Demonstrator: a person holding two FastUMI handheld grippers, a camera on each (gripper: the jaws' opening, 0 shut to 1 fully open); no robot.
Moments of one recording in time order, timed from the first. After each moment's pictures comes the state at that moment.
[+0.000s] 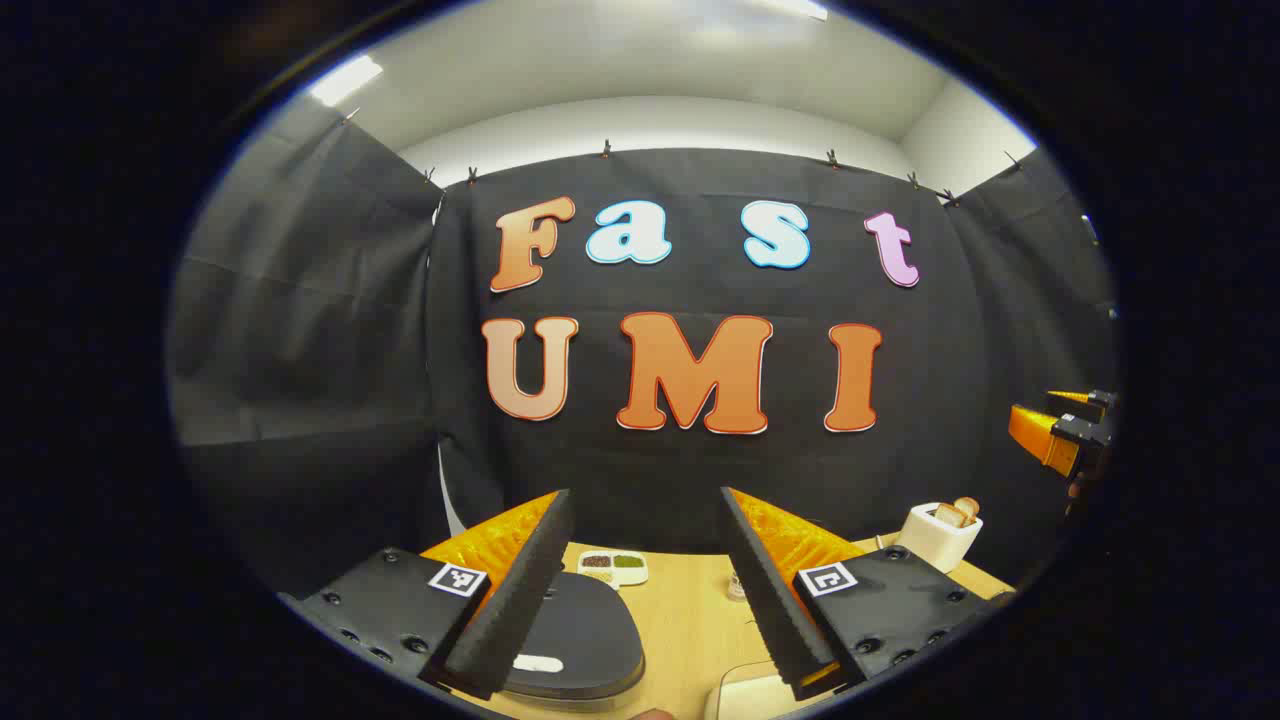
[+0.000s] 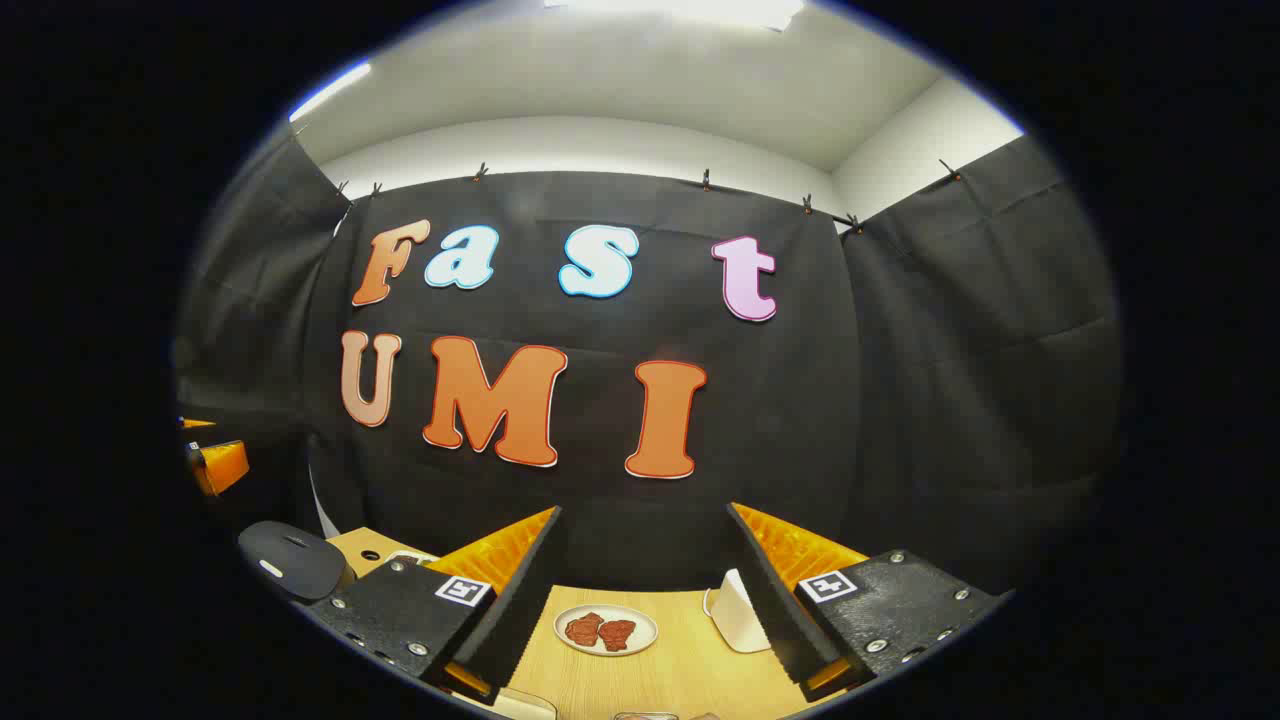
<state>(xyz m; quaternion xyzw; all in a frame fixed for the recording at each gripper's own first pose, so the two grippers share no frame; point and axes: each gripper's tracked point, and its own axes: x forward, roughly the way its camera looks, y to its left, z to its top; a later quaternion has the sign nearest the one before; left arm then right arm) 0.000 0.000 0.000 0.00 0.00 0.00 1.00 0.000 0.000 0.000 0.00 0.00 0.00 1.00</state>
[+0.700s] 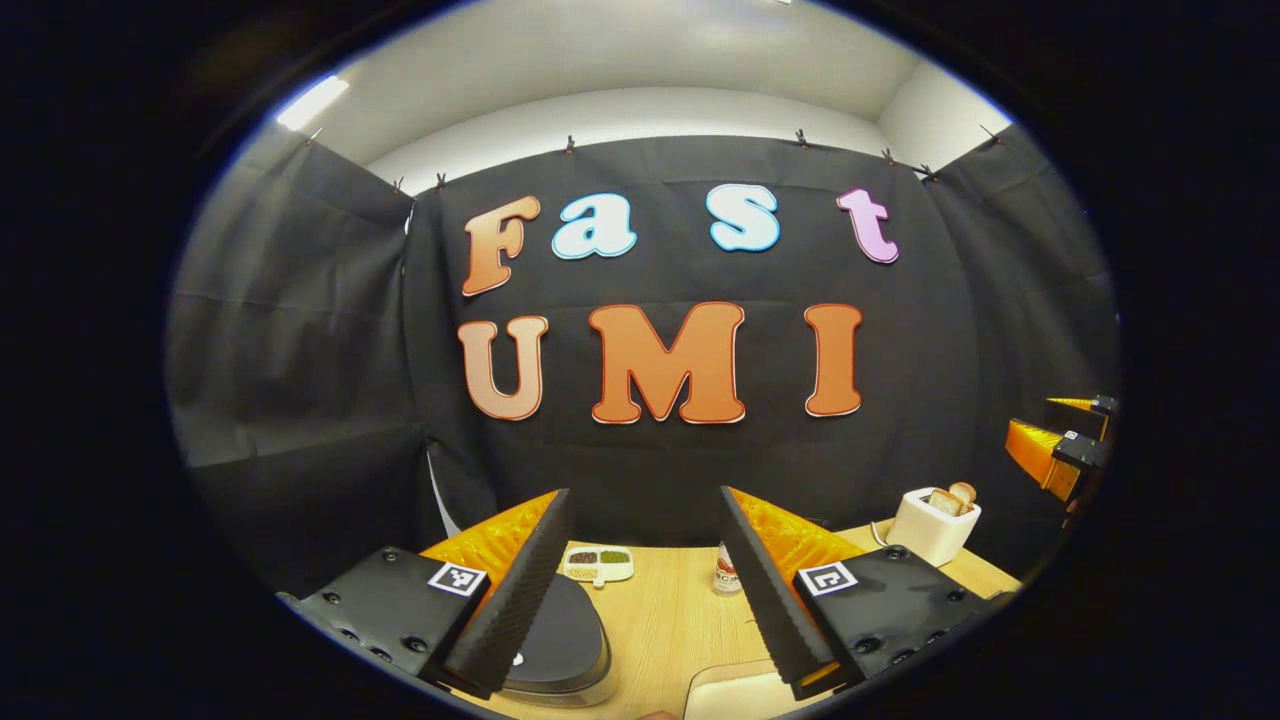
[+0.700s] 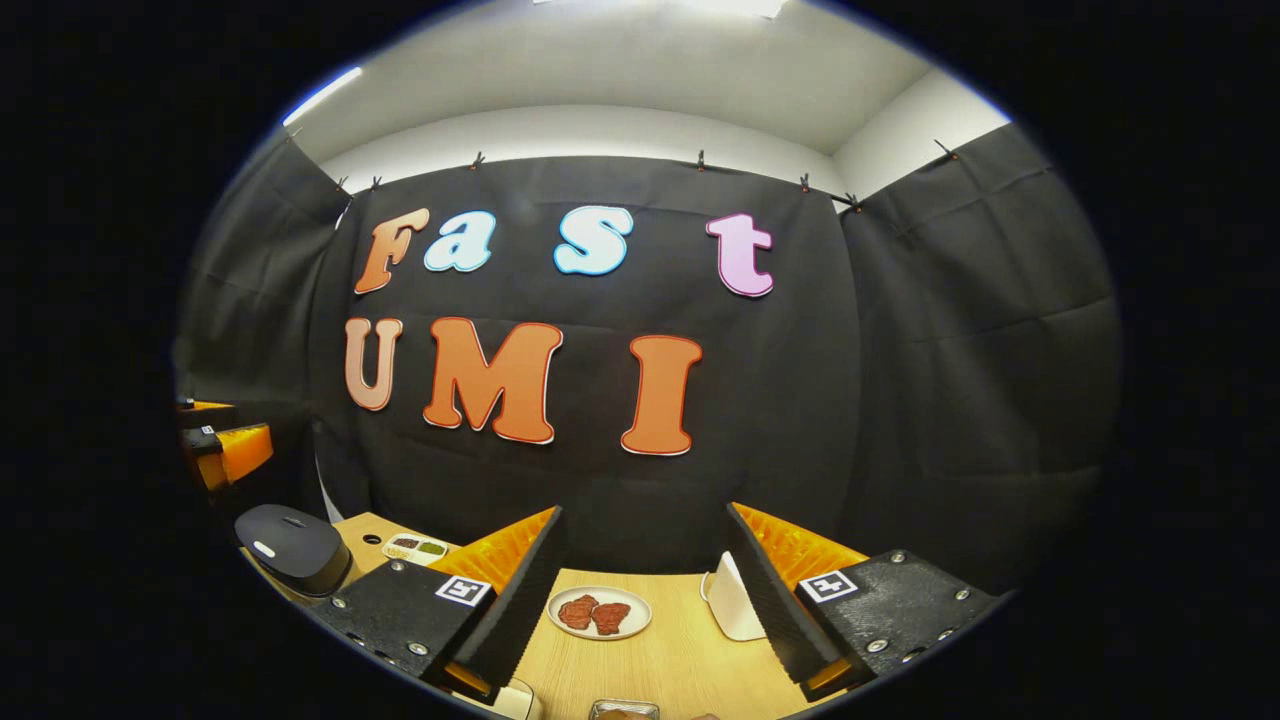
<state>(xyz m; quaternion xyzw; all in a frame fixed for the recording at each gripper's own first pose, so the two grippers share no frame) 0.007 -0.049 0.002 0.05 0.00 -0.01 1.00 -0.004 -0.033 -0.031 0.01 0.03 0.00 1.00</state>
